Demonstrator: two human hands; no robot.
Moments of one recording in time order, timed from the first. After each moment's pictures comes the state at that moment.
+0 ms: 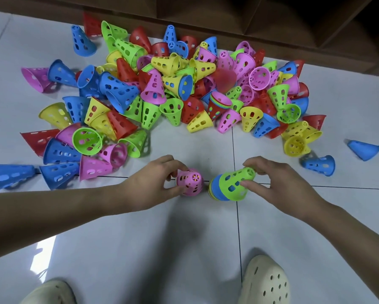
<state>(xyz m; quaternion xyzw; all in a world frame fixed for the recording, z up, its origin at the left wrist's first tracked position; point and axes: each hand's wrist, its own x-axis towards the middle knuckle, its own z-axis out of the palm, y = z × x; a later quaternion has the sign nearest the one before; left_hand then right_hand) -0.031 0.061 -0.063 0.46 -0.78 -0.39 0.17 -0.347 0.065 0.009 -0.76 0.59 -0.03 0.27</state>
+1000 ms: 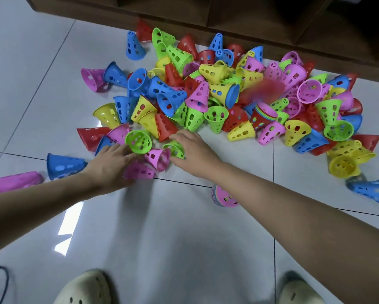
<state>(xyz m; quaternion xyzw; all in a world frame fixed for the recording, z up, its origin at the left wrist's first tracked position) 0.161 0.056 -0.112 0.59 -0.79 -0.14 -0.08 -0.096 -0.024 -0.088 -0.84 0.45 -0.04 0.29</state>
